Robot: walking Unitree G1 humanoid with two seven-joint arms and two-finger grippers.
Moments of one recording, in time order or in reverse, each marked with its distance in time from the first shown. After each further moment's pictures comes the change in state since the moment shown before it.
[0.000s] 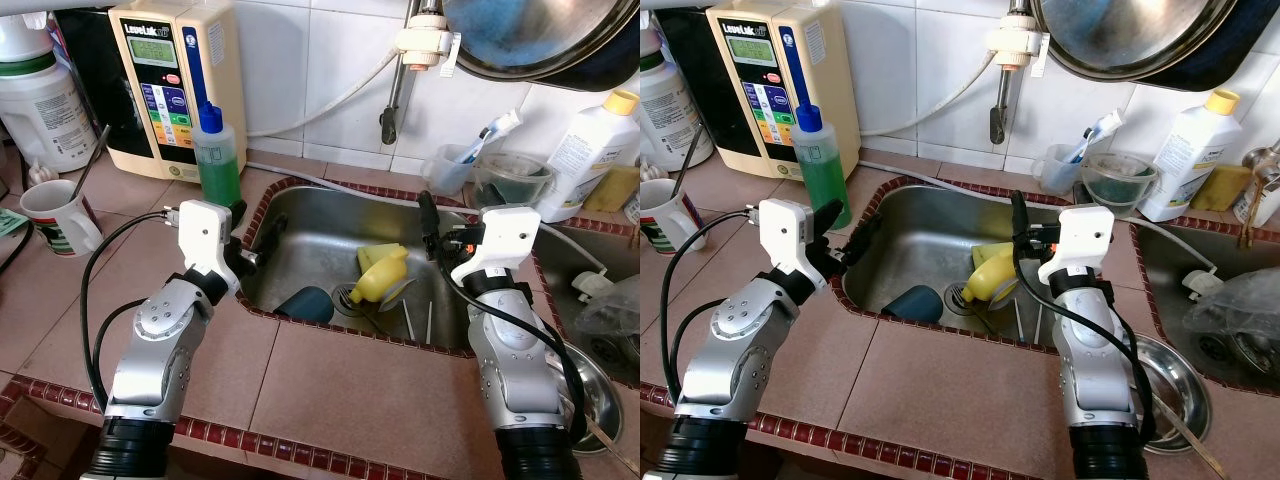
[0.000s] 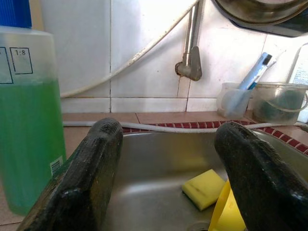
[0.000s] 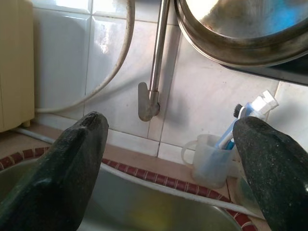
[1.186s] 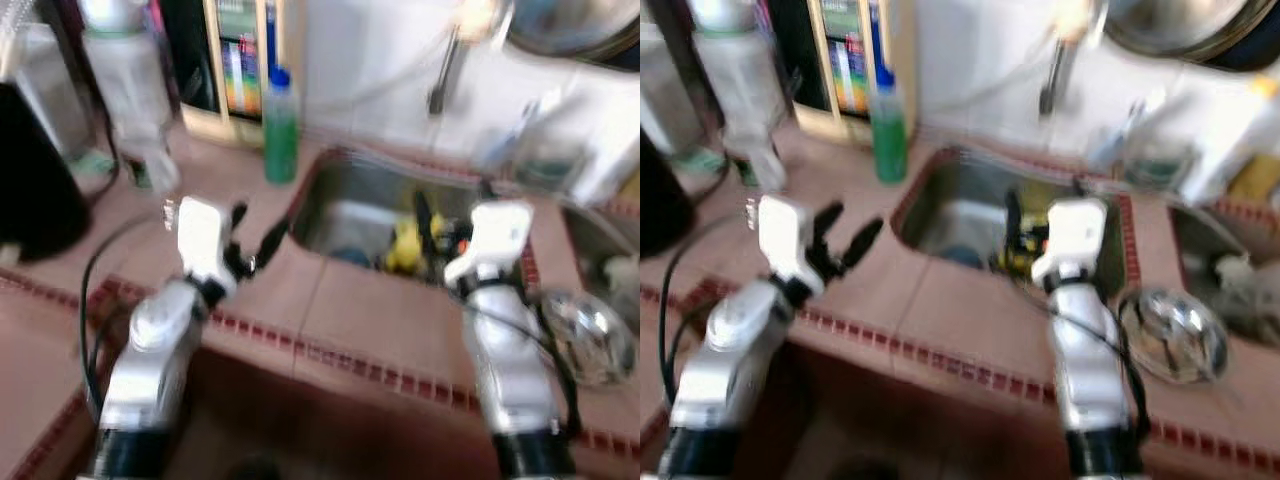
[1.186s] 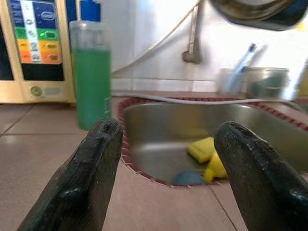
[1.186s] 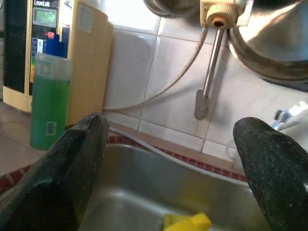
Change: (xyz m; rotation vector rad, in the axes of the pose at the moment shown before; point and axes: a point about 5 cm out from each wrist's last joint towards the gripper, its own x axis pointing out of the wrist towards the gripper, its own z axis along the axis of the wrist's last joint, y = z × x) left arm -0.001 -0.003 -0.002 0.010 0.016 -0.040; right arm 0.001 0.006 -0.001 -0.029 -0.005 0.013
